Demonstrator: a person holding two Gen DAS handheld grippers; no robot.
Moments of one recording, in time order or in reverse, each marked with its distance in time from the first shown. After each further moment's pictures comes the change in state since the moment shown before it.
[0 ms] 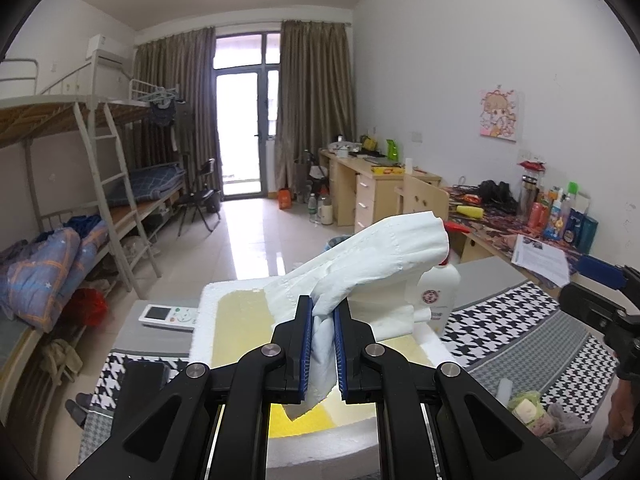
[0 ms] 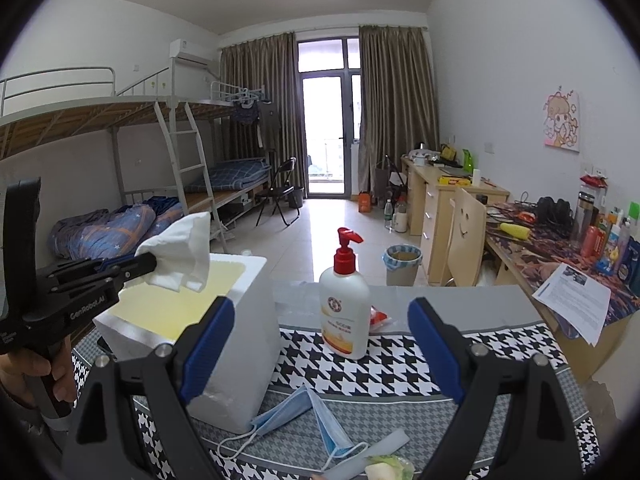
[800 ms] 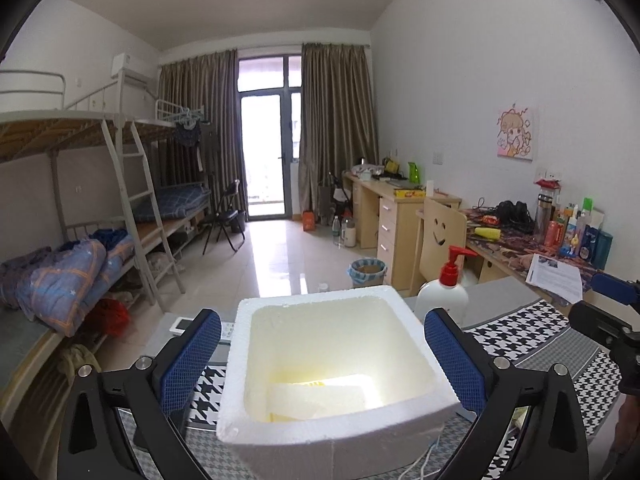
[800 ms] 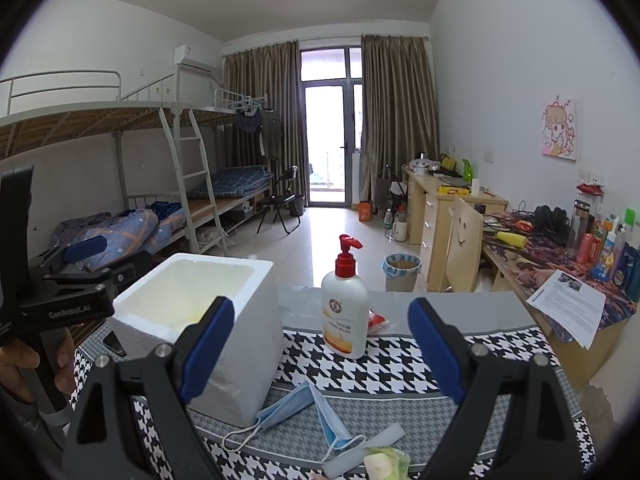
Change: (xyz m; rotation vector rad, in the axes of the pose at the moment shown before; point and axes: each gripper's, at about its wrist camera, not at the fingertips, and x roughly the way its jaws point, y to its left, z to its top) left arm -0.041 -0.004 0.000 -0.005 -0.096 0.083; right arm -0.031 0.000 -0.002 -0.004 -0.038 0.001
